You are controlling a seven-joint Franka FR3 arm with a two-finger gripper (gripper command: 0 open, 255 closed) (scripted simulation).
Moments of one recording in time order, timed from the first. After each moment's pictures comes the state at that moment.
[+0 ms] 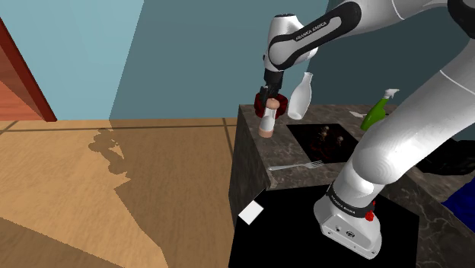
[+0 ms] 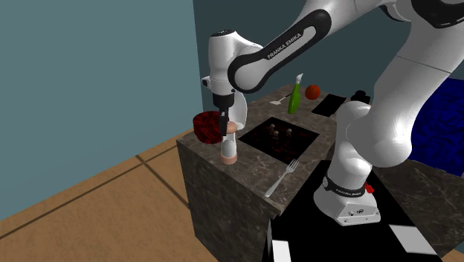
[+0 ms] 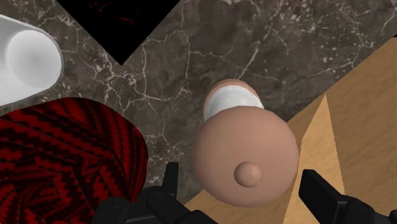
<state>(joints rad) -0.03 -0.27 -0.21 -2.47 -0.21 2.25 -0.19</state>
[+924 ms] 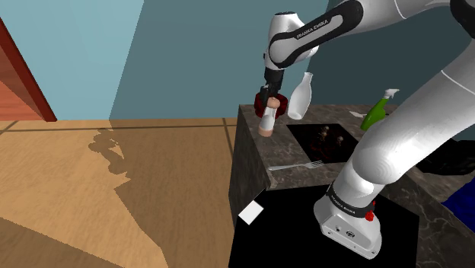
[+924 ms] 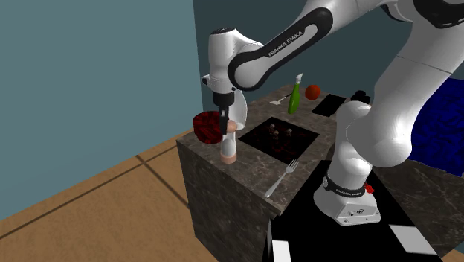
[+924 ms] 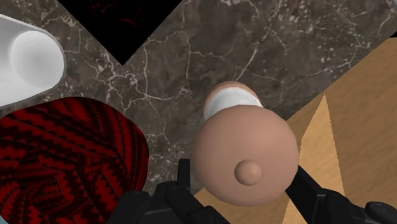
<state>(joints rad) -0.03 -0.28 -0.21 -2.46 -0.21 2.24 -0.19</state>
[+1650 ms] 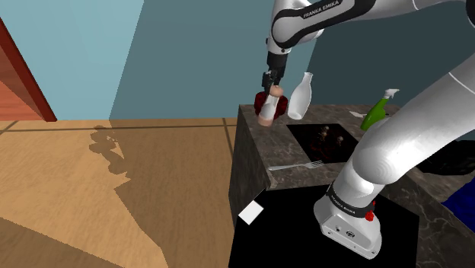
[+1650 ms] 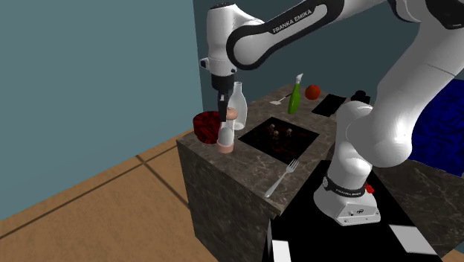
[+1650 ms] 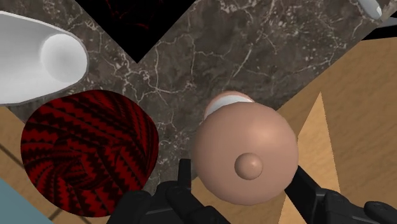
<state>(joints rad) -0.03 -0.33 -0.20 -2.37 -0.20 2.08 -0.20</state>
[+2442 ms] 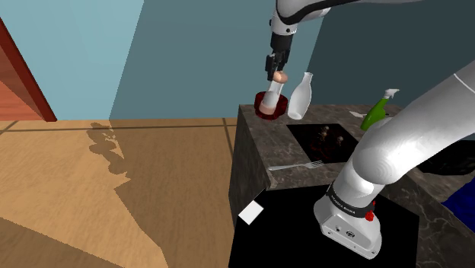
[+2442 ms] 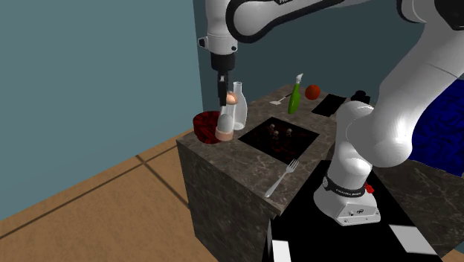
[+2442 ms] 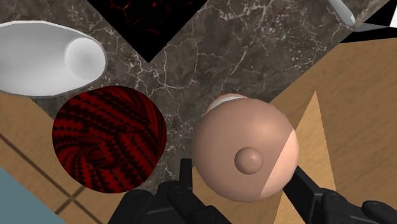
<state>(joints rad) -0.02 -0.38 -0.19 -2.24 -0.19 1.92 -0.22</state>
